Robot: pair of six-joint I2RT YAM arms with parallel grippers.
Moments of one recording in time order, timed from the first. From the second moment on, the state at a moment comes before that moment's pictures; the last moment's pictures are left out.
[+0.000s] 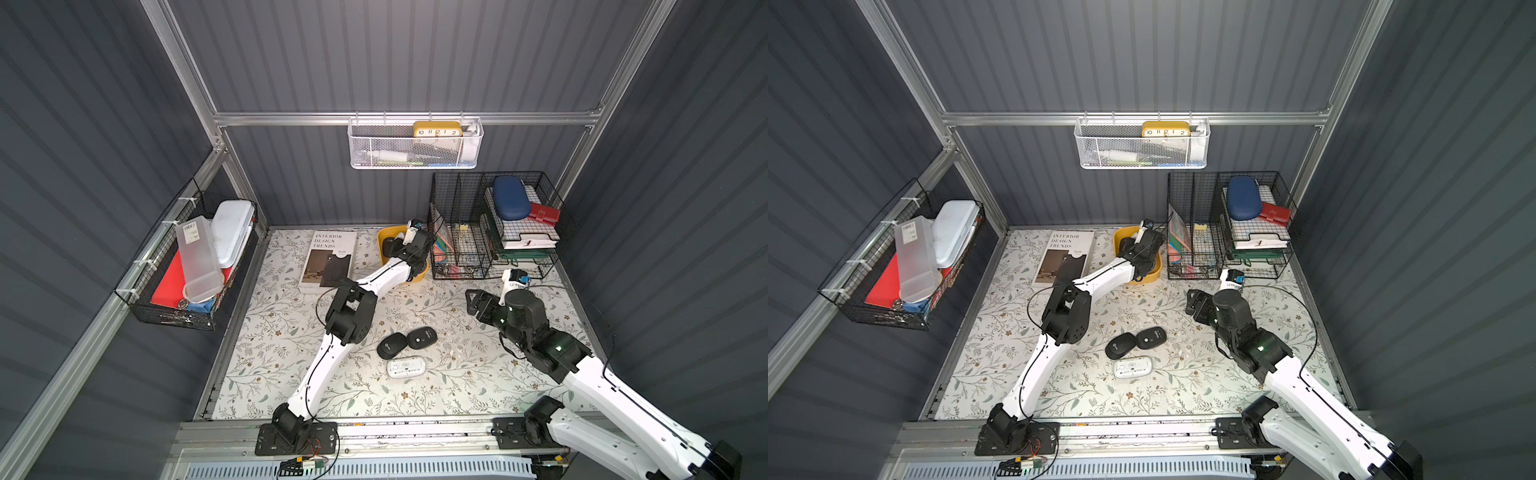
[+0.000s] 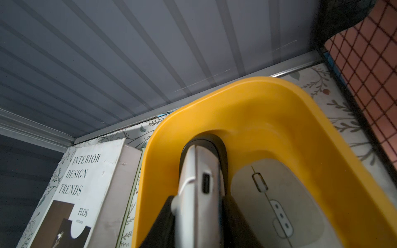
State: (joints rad) left arm -0.68 2.58 2.21 -0.30 -0.75 0.02; right arm 0.54 0.84 0.69 -0.35 0.24 0.74
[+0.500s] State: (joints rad) left arm -0.68 2.59 2.23 -0.30 -0.57 0.00; right arm 0.54 0.86 0.69 -0.35 0.23 0.76
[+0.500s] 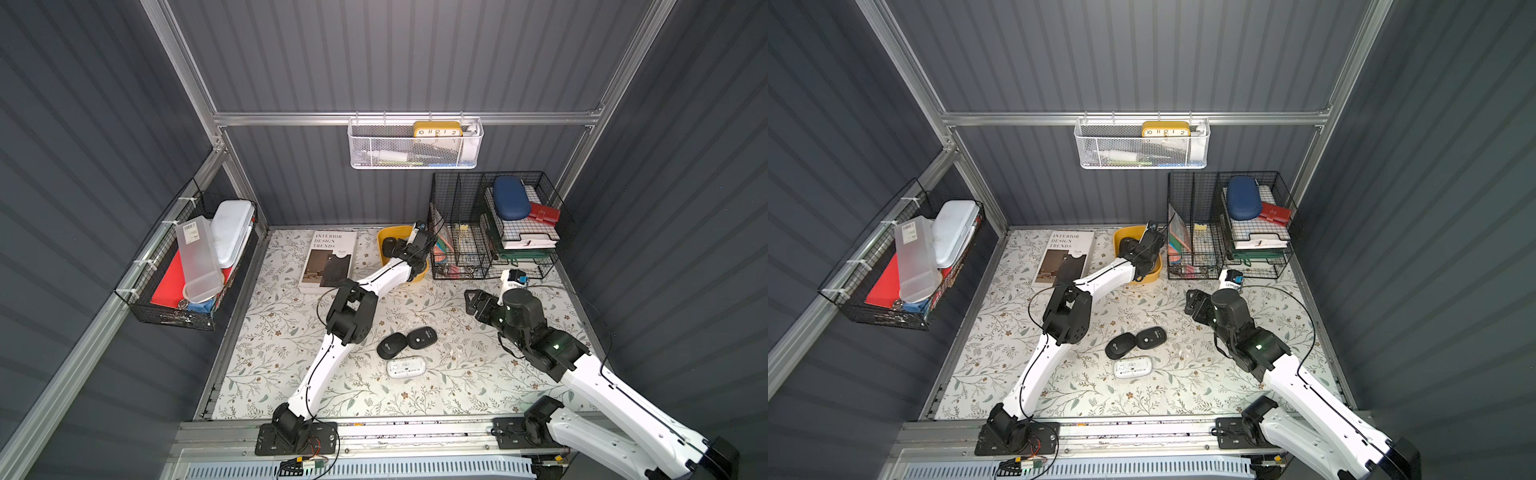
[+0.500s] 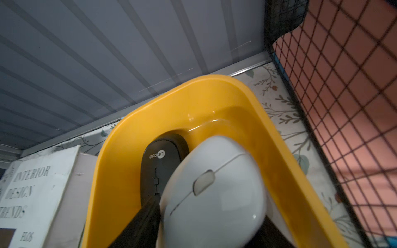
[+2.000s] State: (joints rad) left arm -0.62 1.64 1.23 -0.03 -0.08 -0.40; right arm 0.63 1.09 0.80 -0.58 0.02 0.62
